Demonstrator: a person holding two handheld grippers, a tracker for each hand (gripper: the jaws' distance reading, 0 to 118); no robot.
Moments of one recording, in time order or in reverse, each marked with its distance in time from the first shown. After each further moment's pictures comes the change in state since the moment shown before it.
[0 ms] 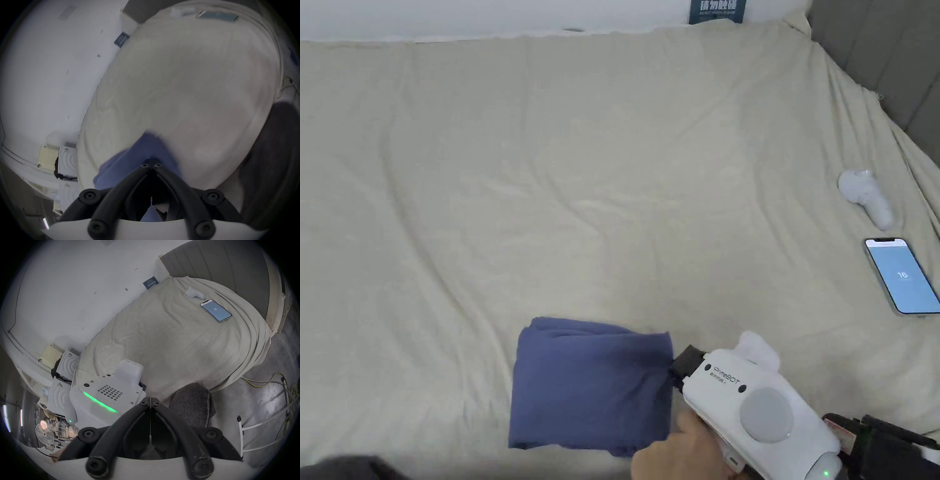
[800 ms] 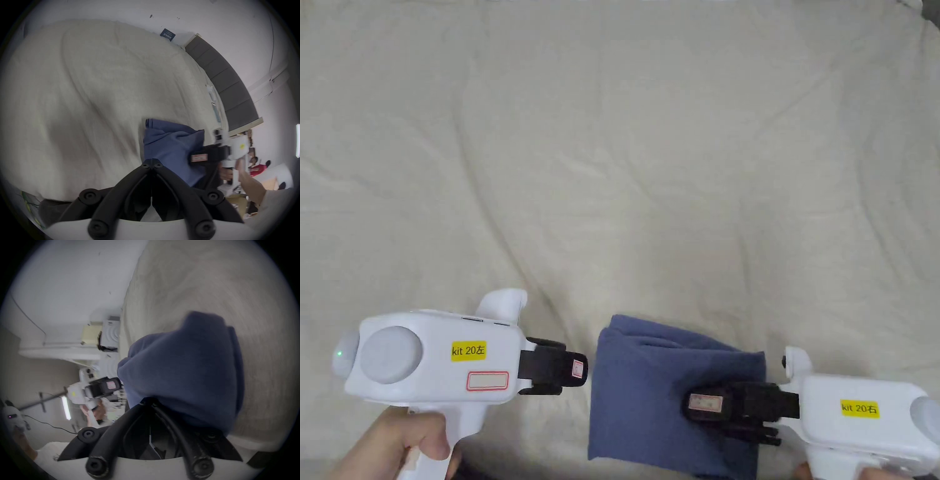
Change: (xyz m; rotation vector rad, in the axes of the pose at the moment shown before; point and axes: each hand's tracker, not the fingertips) left arm -0.304 -0.232 -0.104 -0.021 -0.993 0.917; right arm -0.006 0.006 -0.278 -0.568 0.658 -0.217
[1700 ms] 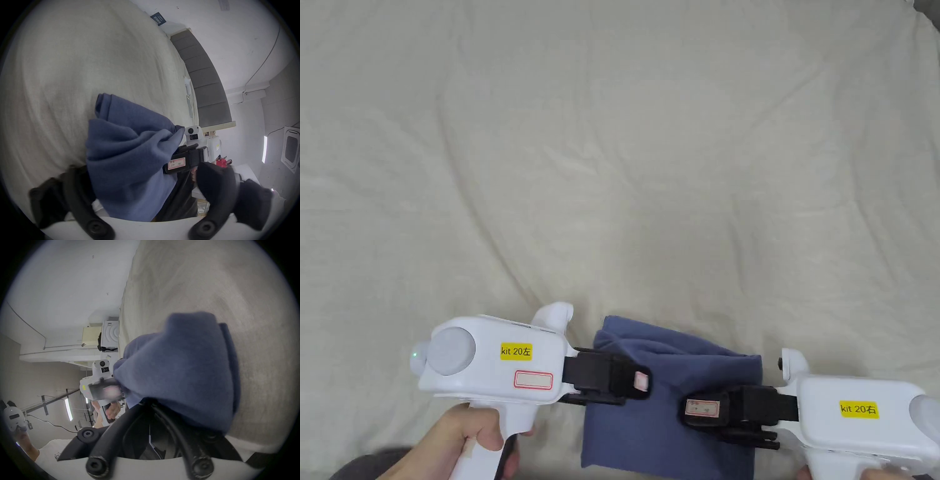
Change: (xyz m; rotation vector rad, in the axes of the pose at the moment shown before) left arm -0.005 0.010 -0.073 -0.101 -0.236 0.052; right arm -0.010 0.003 0.001 -0.028 -0.079 0.019
